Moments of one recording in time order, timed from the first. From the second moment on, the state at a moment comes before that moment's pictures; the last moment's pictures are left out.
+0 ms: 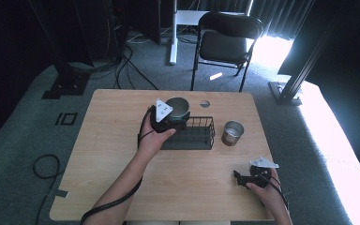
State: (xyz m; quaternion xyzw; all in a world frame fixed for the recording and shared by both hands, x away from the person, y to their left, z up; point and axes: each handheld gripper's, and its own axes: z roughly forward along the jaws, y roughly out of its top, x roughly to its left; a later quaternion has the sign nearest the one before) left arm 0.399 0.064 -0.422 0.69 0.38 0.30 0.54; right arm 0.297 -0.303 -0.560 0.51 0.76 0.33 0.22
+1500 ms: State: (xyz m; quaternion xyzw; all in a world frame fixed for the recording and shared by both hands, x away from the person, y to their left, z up) left arm 0.408 0.071 -0.475 0.72 0.41 0.30 0.47; right arm 0.297 -0.303 -0.560 0.51 0.76 0.33 0.22
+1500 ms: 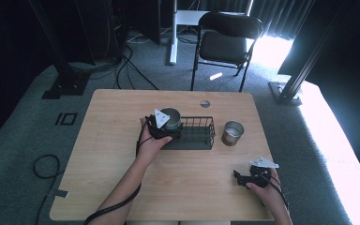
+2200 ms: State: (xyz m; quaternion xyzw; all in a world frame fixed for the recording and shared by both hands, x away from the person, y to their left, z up) left arm 0.382 0.095 -0.474 0.73 0.42 0.29 0.46; right arm 0.297 -0.303 -0.560 0.51 0.76 0.33 0.22
